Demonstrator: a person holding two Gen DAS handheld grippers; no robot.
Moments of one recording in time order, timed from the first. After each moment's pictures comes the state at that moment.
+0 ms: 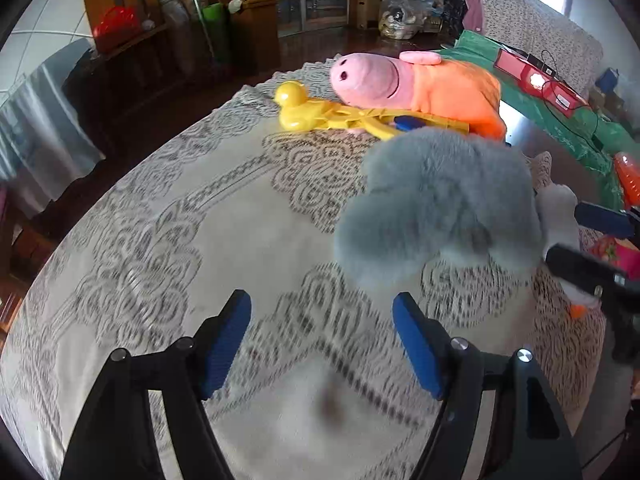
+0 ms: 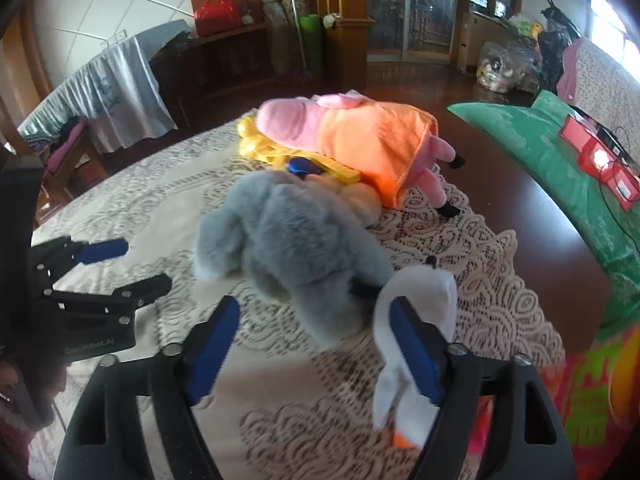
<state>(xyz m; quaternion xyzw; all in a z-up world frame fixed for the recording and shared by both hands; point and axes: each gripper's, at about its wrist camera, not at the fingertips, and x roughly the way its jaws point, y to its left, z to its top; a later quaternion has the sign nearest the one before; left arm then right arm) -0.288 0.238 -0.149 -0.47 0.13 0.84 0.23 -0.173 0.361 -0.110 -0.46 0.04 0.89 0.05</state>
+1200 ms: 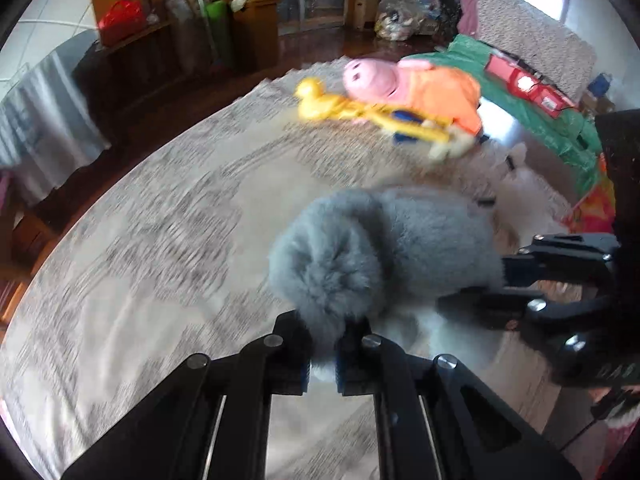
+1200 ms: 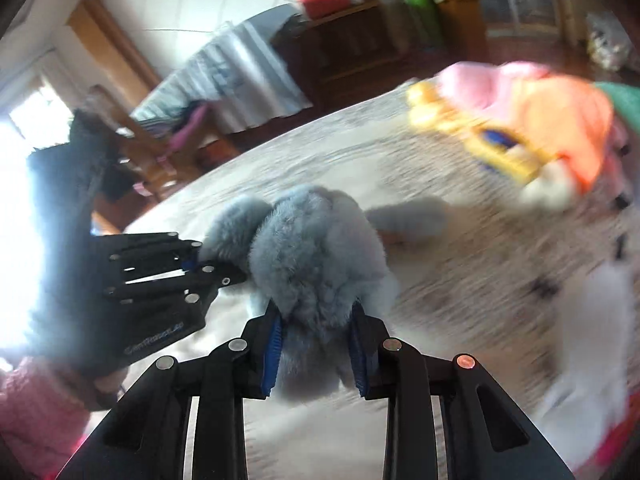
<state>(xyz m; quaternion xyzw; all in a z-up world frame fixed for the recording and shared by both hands) -0.222 0.149 -0.121 -0.48 0.12 0.84 0.22 -0.157 0.280 -0.122 -0.46 0.14 0.85 -0.22</state>
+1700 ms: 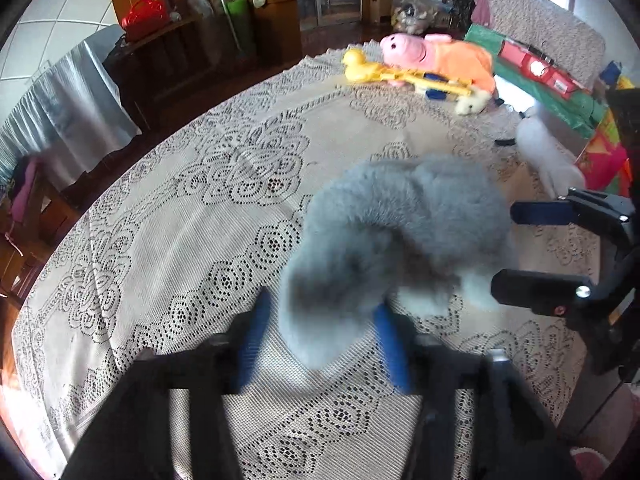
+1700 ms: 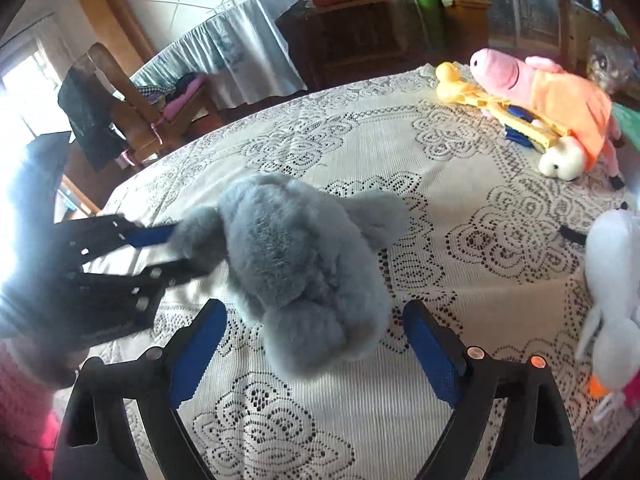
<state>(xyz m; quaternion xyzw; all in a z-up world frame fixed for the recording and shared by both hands) -0.183 0.085 -0.125 -0.47 0.13 0.85 0.20 -0.120 0.236 -0.130 -0.47 0.08 0.86 -0.16</state>
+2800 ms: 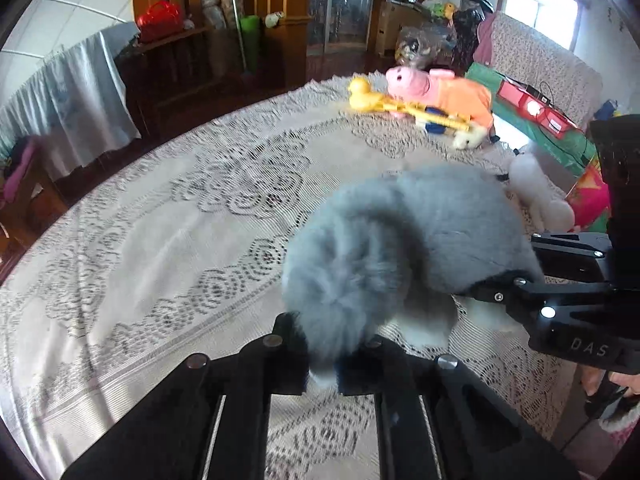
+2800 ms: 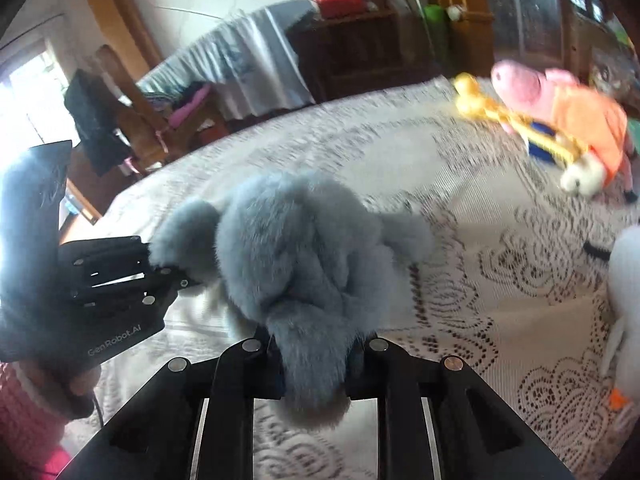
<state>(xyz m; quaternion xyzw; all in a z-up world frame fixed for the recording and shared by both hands) -0.176 0.073 -0.127 -0.43 0.07 0.87 0.21 -0.123 0.211 -0.131 -0.43 0.07 0.88 -0.19</state>
